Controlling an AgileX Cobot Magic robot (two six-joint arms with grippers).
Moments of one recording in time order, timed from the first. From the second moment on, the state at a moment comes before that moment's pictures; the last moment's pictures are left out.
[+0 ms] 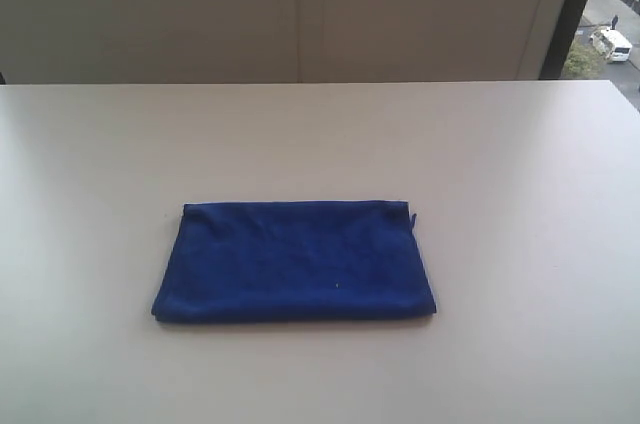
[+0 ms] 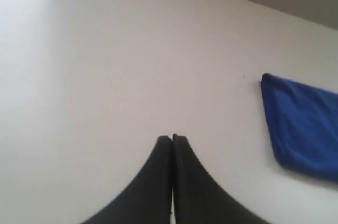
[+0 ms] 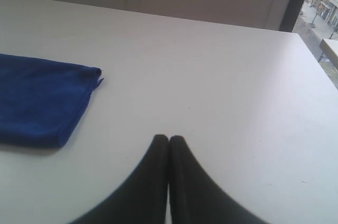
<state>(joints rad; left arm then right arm) -0.03 0.00 0.02 -0.07 0.40 -0.23 -0.02 0.01 0.00 0.03 0.32 -0.09</state>
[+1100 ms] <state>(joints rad) -0.04 0.00 0.02 -0.06 0.41 0.10 -0.02 0.01 0.00 0.03 0.32 -0.09</state>
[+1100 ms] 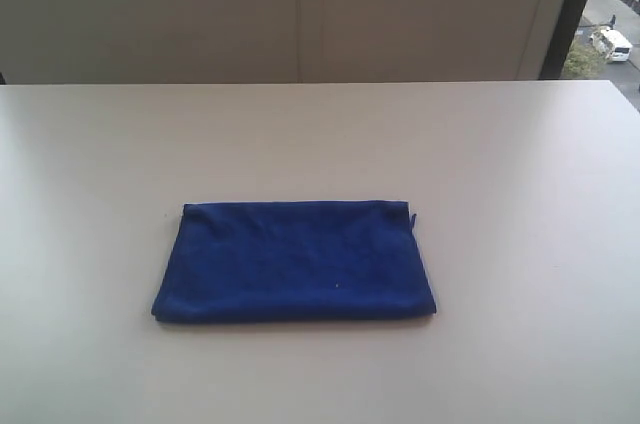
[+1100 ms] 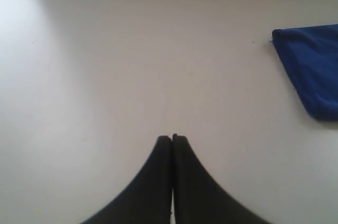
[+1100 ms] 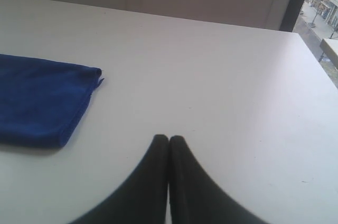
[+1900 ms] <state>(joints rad) 0.00 0.00 0.02 -0.06 0.41 0.10 -0.02 0.01 0.00 0.03 0.32 -0.09</state>
